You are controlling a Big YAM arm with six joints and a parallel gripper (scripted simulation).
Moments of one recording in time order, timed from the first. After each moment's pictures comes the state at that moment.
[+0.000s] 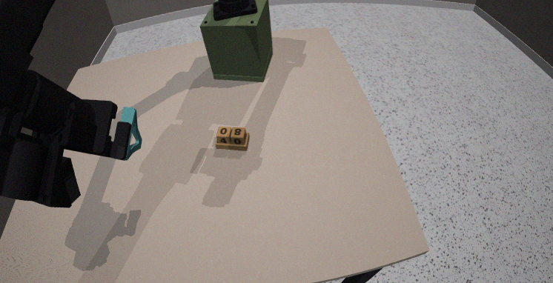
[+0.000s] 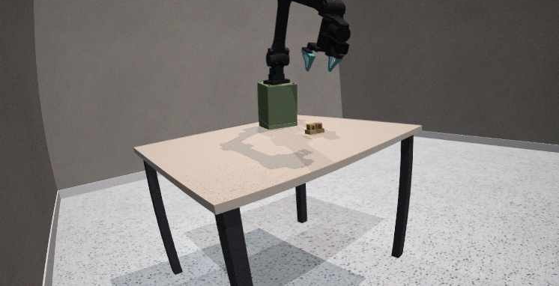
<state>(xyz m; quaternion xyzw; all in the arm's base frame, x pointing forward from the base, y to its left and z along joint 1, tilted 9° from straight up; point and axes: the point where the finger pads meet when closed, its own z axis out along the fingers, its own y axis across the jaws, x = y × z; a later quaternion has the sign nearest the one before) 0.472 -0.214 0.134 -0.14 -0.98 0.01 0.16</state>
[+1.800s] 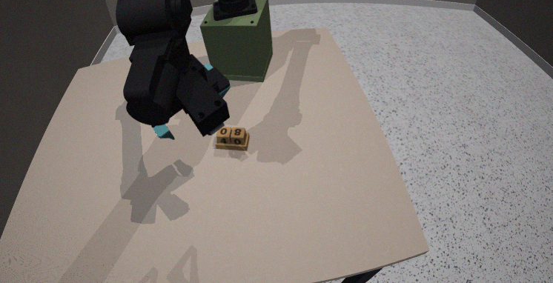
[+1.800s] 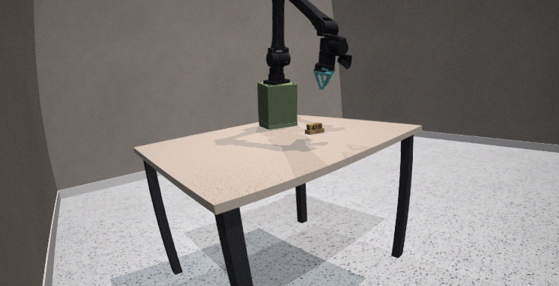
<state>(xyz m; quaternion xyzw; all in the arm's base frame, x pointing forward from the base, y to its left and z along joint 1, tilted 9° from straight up) 0.399 -0.101 0.050 0.27 -0.96 0.02 0.04</state>
